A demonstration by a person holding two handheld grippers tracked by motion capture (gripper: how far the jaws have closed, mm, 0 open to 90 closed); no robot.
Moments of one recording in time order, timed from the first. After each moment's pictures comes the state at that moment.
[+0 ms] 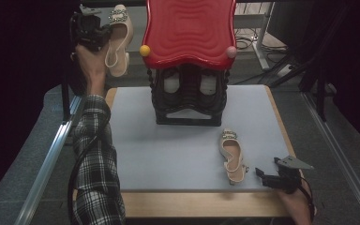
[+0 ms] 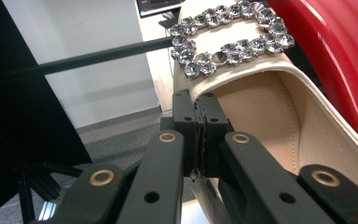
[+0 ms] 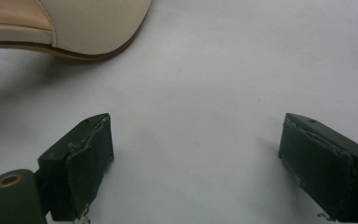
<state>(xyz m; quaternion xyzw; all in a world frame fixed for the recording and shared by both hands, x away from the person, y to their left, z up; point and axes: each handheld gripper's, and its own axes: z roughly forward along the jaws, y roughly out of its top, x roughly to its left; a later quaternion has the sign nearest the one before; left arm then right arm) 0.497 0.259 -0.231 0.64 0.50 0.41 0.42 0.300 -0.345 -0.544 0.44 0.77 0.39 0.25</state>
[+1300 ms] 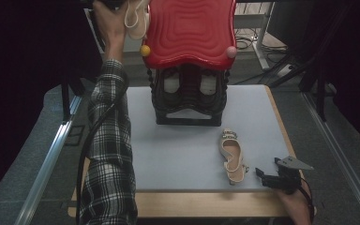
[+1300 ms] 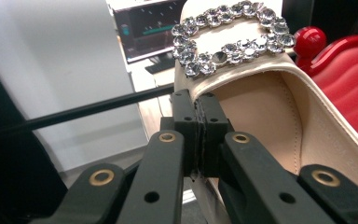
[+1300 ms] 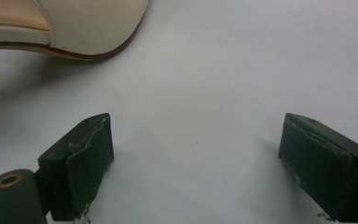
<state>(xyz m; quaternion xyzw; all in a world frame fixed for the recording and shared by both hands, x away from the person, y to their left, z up) 0.528 0.188 -0.145 0.63 0.46 0.43 0.46 0.298 -0.343 -0.544 0.44 0.77 0.39 0.25</state>
